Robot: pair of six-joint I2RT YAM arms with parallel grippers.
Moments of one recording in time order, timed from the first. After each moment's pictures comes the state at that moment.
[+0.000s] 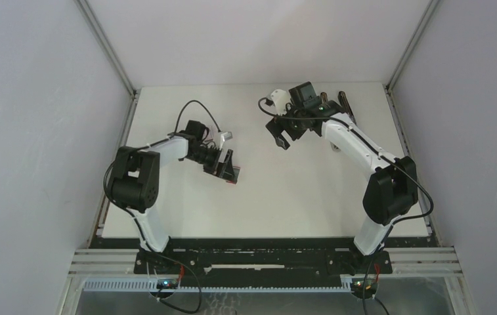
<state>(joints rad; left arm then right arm) -0.24 1.83 1.10 -0.55 0.79 0.18 0.47 1.72 1.57 -0.75 -0.19 -0.36</state>
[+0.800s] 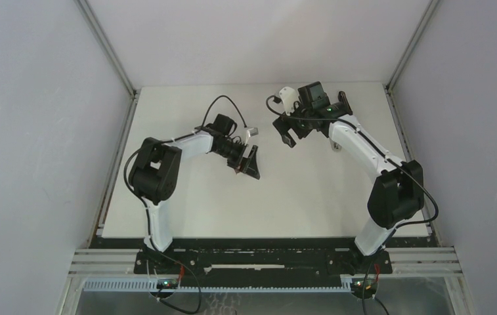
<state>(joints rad) -0.44 1.99 1.30 -0.48 0.80 0.04 0.41 1.68 1.51 -0.71 -0.18 -0.37</state>
